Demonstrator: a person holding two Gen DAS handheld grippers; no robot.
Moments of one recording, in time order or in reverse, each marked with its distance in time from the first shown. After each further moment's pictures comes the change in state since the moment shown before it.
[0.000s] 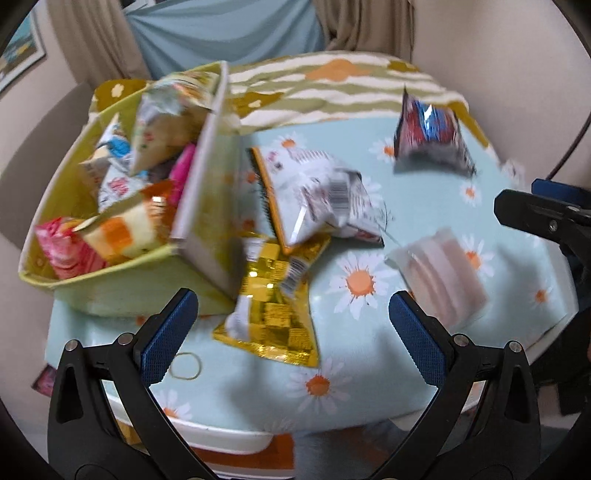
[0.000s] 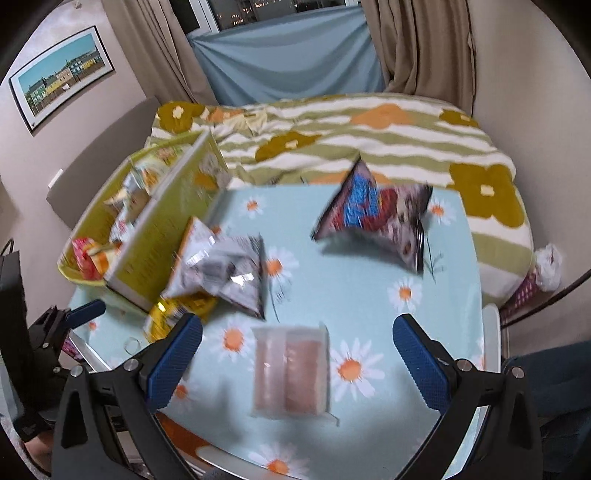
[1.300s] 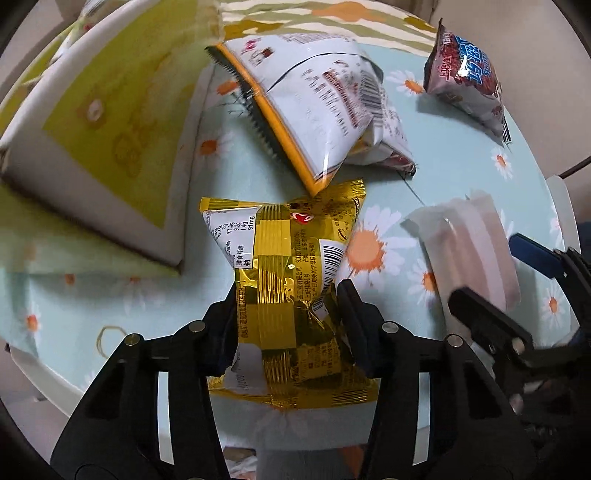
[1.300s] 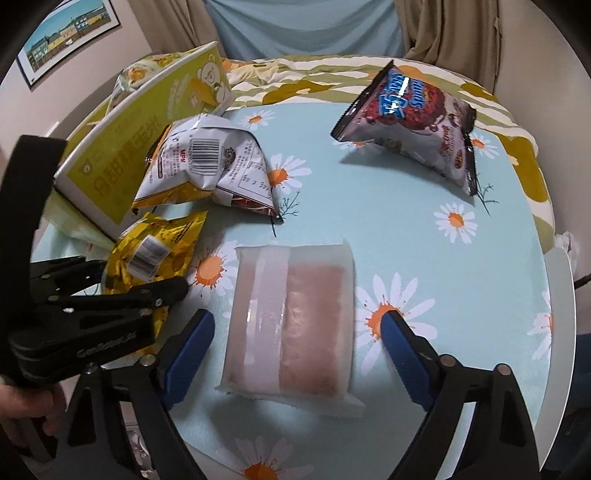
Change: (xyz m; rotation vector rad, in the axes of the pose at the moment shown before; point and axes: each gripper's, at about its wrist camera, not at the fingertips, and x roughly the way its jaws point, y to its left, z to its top) left arm 0.099 0.000 0.005 -0.129 0.250 -0.101; right arm 0.072 0.013 -0.055 -0.081 0.124 -0.008
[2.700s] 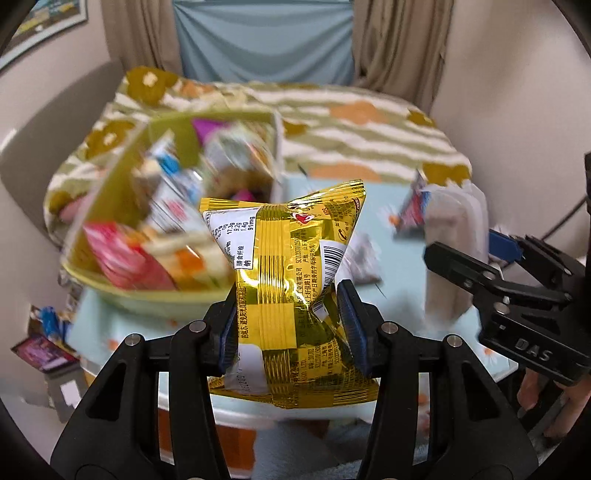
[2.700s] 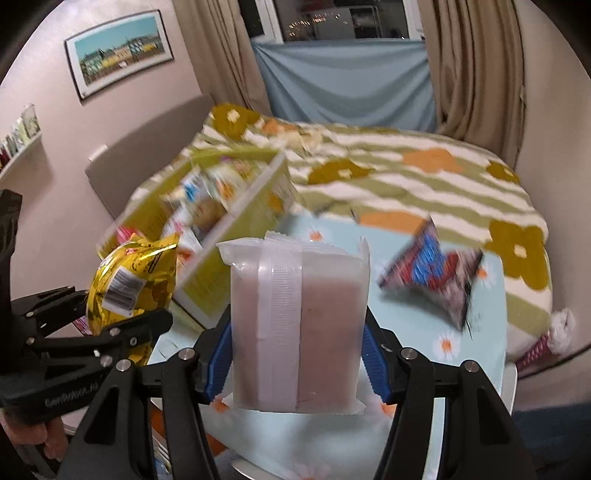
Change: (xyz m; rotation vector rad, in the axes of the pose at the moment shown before) left arm -0.199 0.052 -0.006 -0.086 -0.343 0.019; right arm -0.106 0.055 0.078 -0.112 -0.236 0.100
